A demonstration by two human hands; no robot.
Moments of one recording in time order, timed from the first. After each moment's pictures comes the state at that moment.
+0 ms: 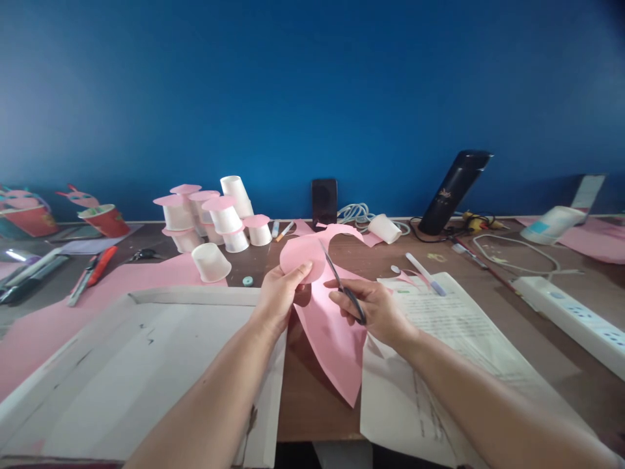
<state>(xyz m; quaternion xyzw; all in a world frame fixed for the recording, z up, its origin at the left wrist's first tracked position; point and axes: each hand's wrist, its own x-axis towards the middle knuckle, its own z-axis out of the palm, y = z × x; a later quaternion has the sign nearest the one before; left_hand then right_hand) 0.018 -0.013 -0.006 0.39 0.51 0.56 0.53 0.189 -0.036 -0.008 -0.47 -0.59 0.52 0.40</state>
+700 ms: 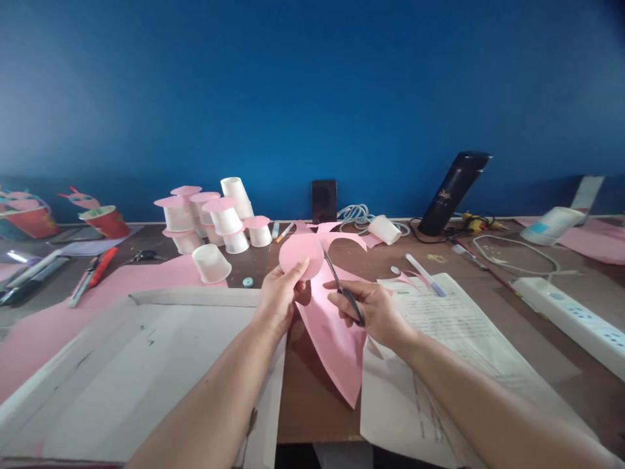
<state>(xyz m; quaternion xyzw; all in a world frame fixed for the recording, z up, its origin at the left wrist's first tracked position) 0.023 -0.012 -0.006 0.34 0.46 0.61 0.55 0.186 -0.036 -0.008 -0.47 -0.59 0.52 0.40</state>
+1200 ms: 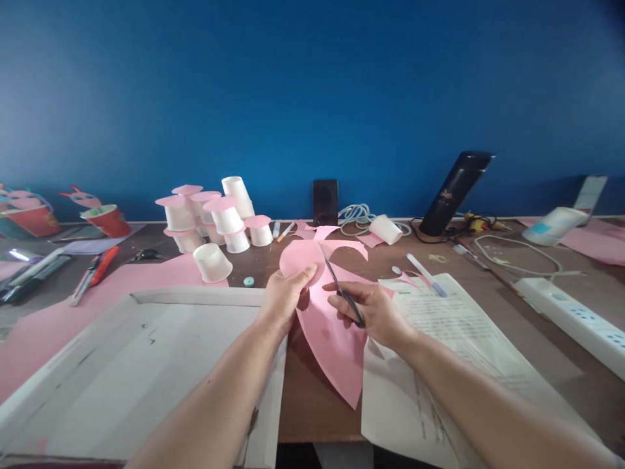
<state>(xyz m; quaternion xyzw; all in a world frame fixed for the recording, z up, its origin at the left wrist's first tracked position) 0.021 -0.012 -0.012 0.36 0.50 0.57 0.54 0.188 -0.033 -0.013 -0.47 -0.58 0.54 0.38</state>
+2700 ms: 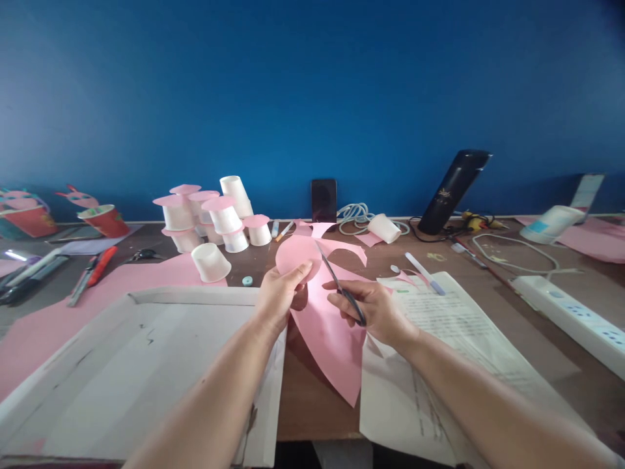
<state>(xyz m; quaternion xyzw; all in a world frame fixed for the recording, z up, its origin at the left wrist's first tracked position) 0.015 -0.013 -0.006 0.39 0.53 0.53 0.53 0.187 -0.037 -0.003 -0.47 -0.59 0.53 0.39</state>
